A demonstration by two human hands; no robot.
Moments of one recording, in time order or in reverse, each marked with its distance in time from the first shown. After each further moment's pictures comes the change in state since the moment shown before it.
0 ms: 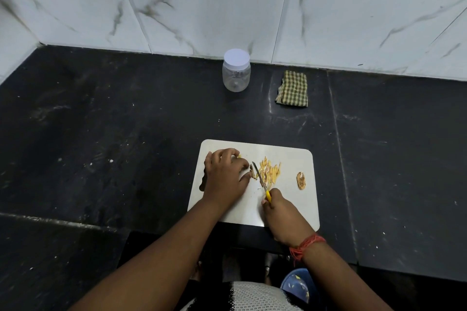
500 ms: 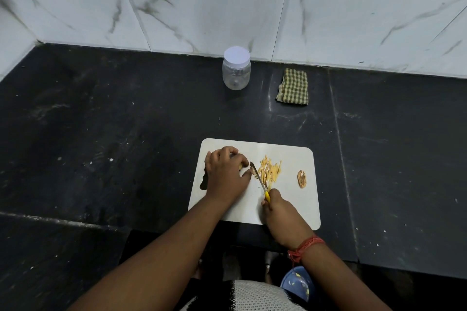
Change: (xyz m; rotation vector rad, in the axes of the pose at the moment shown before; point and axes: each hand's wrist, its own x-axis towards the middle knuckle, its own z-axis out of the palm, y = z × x) left_hand 0.004 0.004 0.003 -0.045 -0.020 -0.102; right_hand -0.004 -0.002 0.005 -0.087 0.047 -0.068
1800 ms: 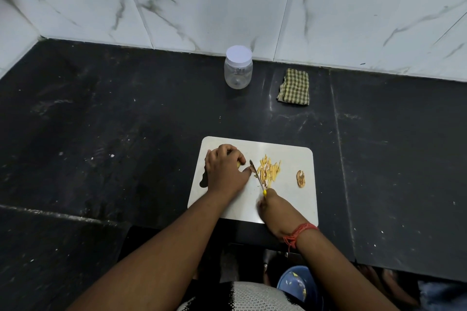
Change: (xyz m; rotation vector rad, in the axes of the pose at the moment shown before) left_hand 0.003 0.007 -0.003 -0.065 -0.052 -0.138; right_hand 0.023 0.010 0.008 -0.080 -0.137 0.054
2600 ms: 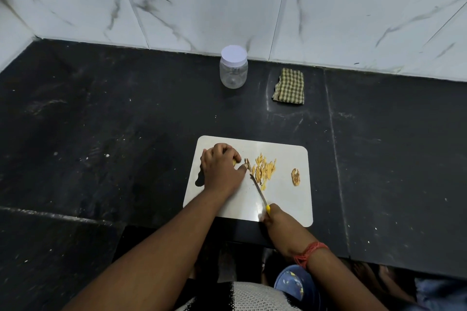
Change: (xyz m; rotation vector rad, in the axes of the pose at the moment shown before) left_hand 0.000 0.005 0.000 -0.018 -0.012 -0.040; right_hand -0.037 0.021 0.003 0.077 -0.011 -0.076
